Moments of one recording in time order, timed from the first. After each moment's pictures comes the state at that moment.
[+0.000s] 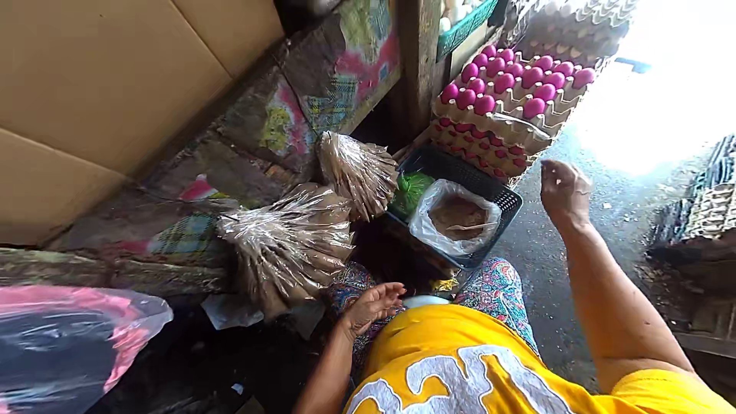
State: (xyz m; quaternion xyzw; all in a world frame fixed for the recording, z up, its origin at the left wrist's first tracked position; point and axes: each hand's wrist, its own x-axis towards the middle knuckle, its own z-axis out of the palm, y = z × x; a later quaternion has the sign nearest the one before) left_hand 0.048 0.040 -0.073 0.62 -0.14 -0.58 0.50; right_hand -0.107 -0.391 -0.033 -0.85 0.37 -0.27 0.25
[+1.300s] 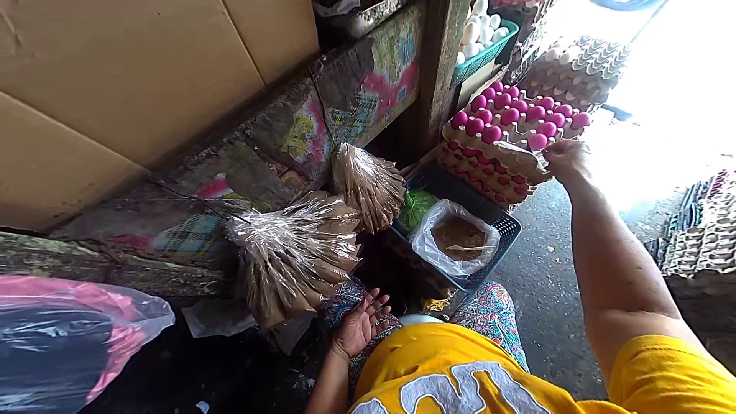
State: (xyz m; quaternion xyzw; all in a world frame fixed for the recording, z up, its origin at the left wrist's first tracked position) left_hand 0.050 0.070 -0.127 0.41 0.11 -0.52 0.74; right_hand -0.028 -0.488 0.019 -0.83 0.46 -0.16 0.27
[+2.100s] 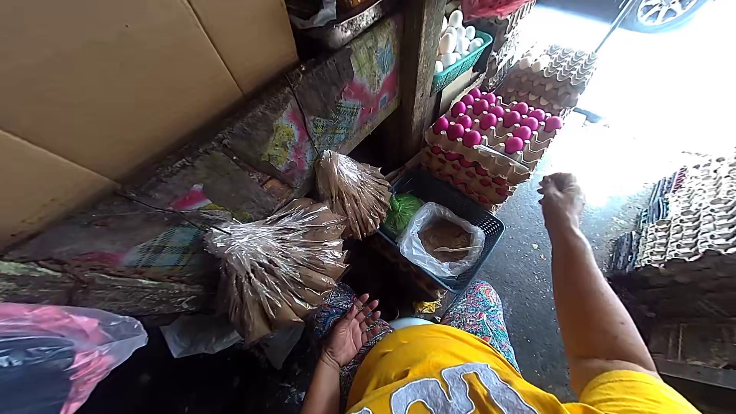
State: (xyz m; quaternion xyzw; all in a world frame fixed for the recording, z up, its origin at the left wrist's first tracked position) left_hand 0.048 0.068 -0.126 0.43 0.11 -0.51 0.73; right_hand -0.093 -0.420 -0.006 -0.72 0.48 -0.31 0.40
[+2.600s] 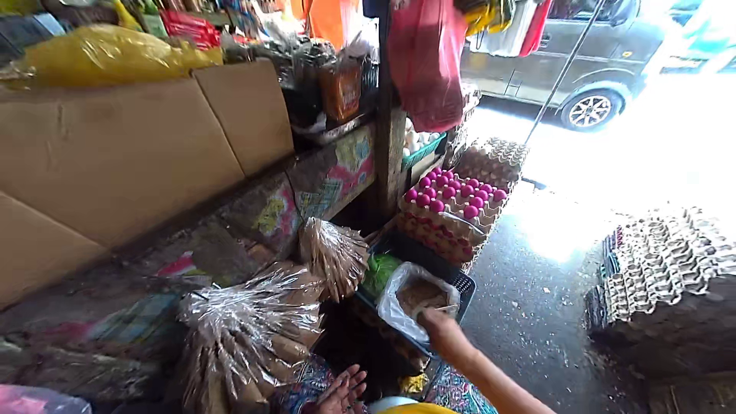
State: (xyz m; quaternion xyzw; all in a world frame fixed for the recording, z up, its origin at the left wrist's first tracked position) left_hand 0.038 0.047 -0.100 0.56 0.00 -0.52 0.65; right_hand -0.082 -0.246 -0.050 -0.93 0.19 -0.02 0.32
